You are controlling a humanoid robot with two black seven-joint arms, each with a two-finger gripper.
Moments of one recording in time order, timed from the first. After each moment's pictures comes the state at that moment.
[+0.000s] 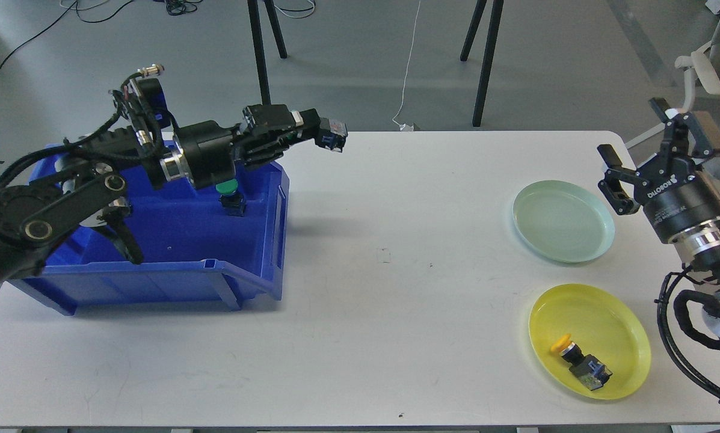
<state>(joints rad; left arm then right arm) -0.91 0.50 -0.38 -1.01 0.87 -0.49 -0.49 0.32 -0.69 0.91 1.36 -0.33 0.13 0.49</state>
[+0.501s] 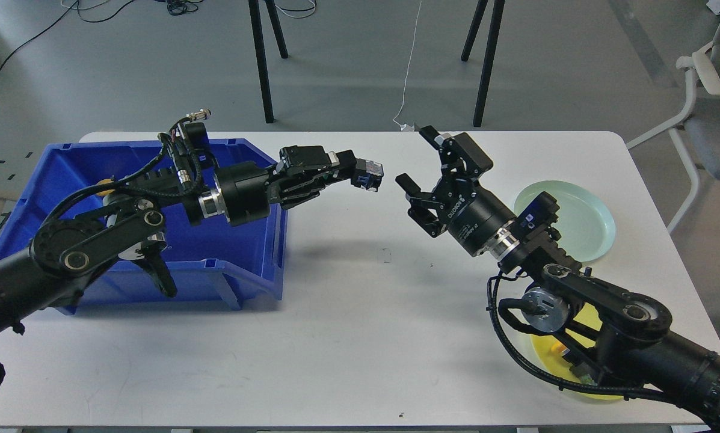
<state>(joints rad) -0.84 0.44 -0.39 -1.04 0.87 -0.49 -0.49 0.58 -0.23 0.53 1.18 -0.49 0.13 0.49</state>
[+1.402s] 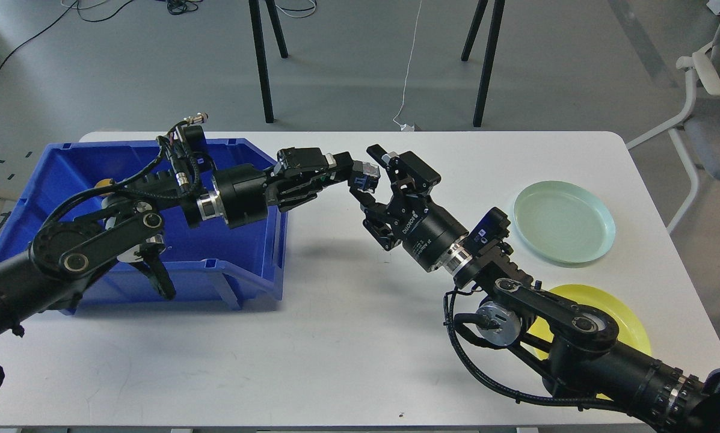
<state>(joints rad) -0.83 0.44 -0.39 -1.03 0.86 -0.49 -0.49 0.56 -0.10 0.53 1.13 -0.51 0.11 0.49</state>
